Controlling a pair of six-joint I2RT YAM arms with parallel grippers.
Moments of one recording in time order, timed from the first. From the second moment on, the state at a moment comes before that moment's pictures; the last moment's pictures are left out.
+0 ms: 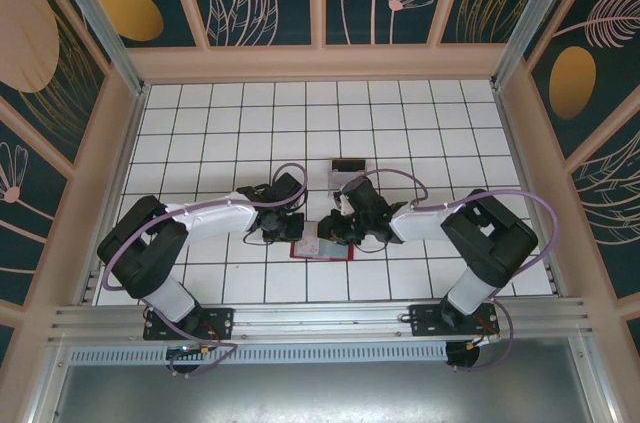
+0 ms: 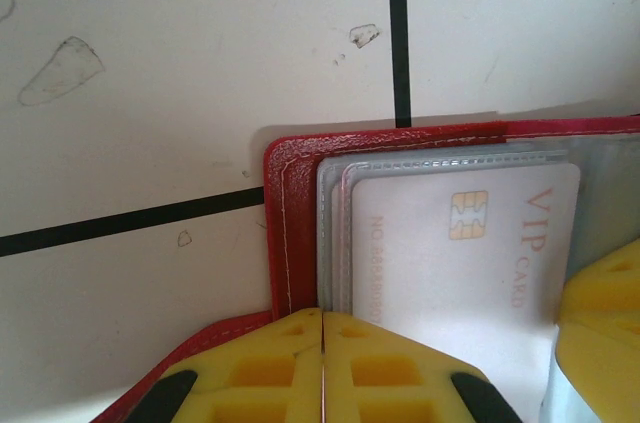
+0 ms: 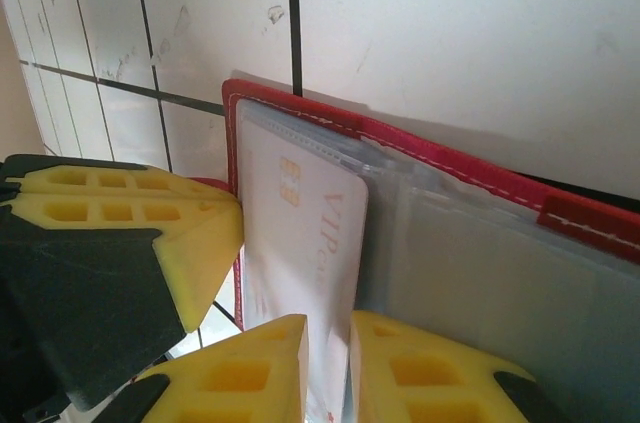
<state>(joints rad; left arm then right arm) -0.78 1.62 0.84 -0.47 0.14 -0.74 0.79 1.63 0.63 0.14 -0.50 0.96</state>
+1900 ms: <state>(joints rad) -0.79 1.64 0.86 -0.48 0.14 -0.73 0.79 1.64 0.60 0.23 -0.53 1.02</state>
